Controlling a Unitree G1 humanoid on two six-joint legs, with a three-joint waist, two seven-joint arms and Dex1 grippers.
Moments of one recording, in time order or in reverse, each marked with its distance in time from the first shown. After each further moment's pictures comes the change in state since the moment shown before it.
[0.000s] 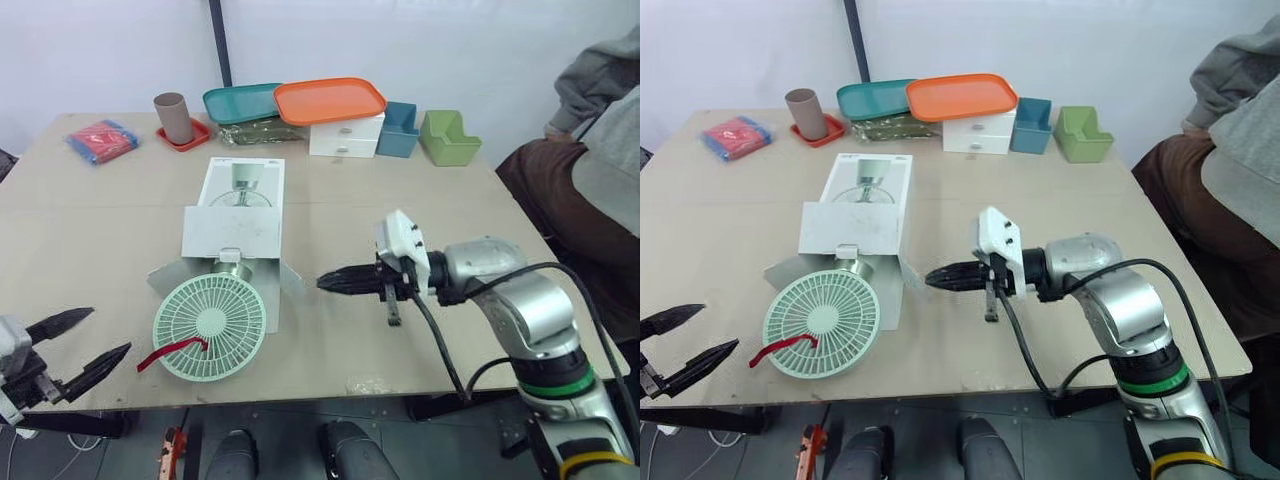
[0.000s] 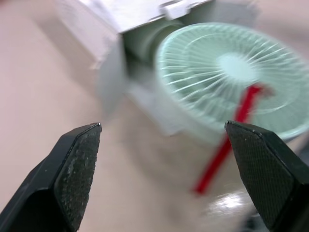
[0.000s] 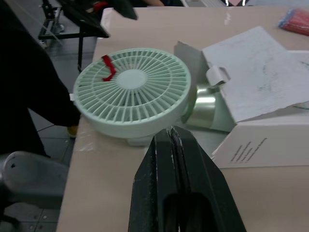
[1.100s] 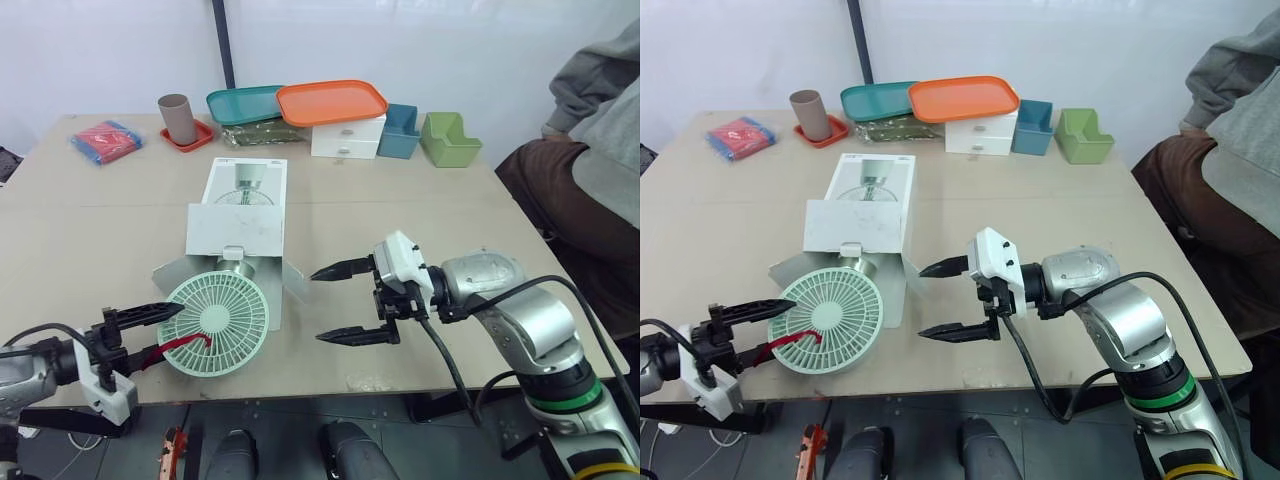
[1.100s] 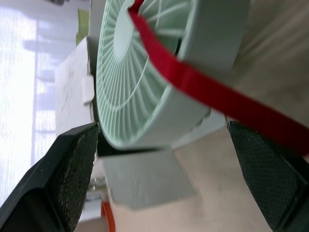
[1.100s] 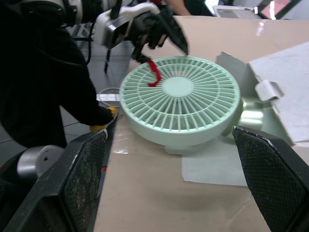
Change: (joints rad) left arm -0.661 0.018 -0.256 0.876 0.988 -1.752 0.134; right arm 0.052 -0.038 0.045 -0.057 0.076 -0.061 -0.010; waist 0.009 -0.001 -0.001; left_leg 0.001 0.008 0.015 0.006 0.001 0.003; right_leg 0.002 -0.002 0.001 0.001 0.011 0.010
